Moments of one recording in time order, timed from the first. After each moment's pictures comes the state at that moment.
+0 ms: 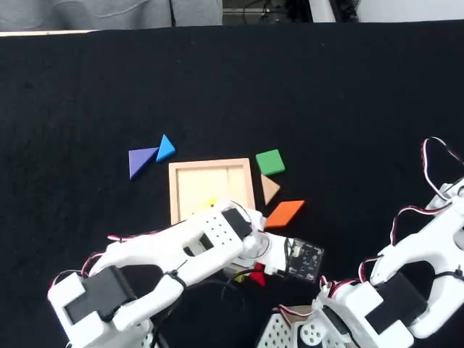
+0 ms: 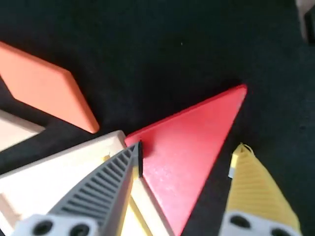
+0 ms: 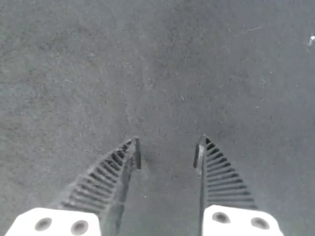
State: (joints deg) left arm 49.8 -1.5 39.3 46.8 -56.6; right arm 54.9 -8.6 25.1 57.7 11.6
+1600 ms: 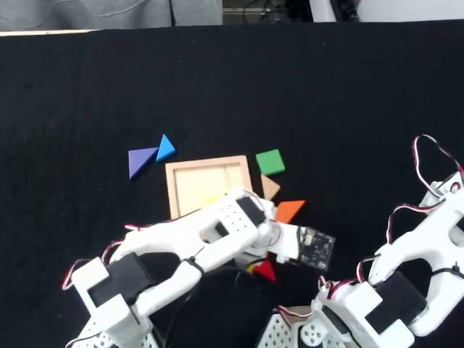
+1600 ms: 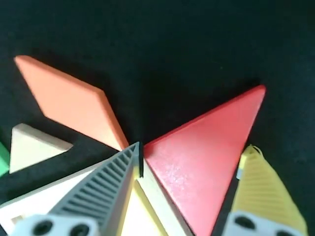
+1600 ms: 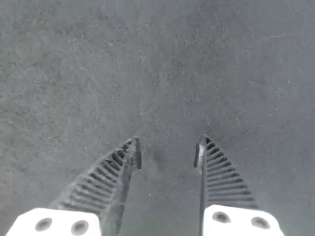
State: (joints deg) left arm 49.1 8.0 28.6 49.2 -57.2; right arm 52.5 -8.5 26.2 57.7 15.3
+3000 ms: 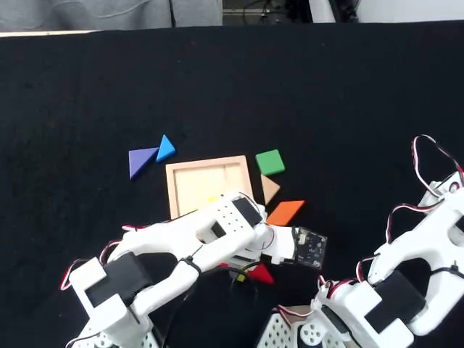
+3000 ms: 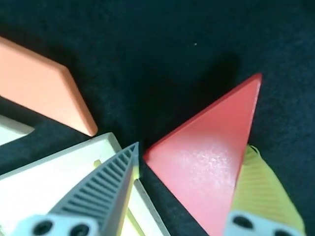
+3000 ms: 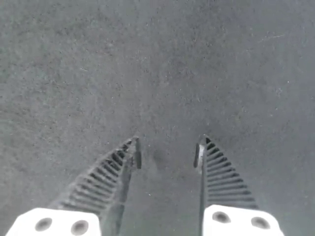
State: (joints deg) left arm 48.5 7.6 30.9 52.2 -54.4; right arm 52.5 -8.5 26.2 57.7 15.3
